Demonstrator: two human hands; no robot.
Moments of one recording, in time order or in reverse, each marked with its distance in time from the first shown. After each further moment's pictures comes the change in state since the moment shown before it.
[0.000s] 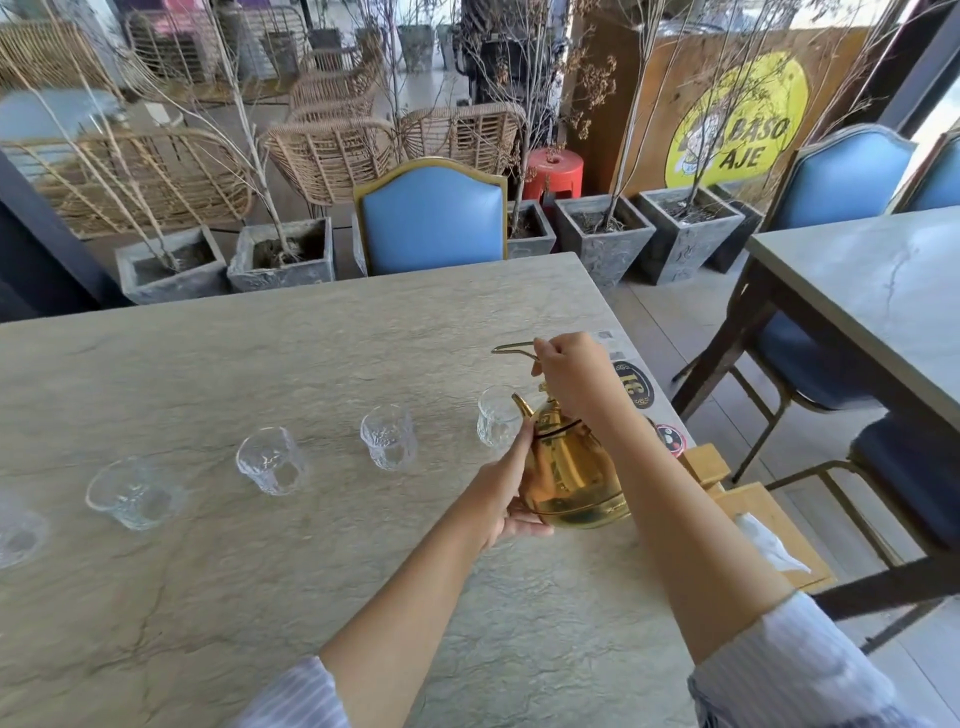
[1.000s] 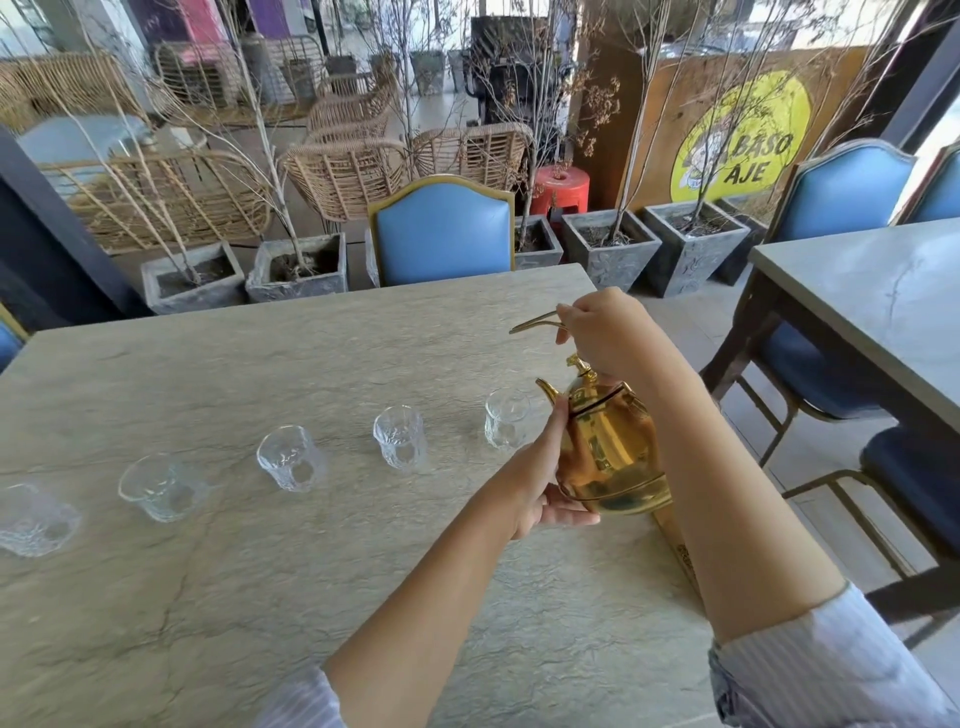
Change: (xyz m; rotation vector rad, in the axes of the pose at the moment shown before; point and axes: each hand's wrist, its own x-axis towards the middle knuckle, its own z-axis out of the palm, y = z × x) left_hand -0.053 0.019 0.028 0.013 -0.151 0.105; right_hand -0.034 -0.048 -0.061 -0.187 -0.060 -0.050
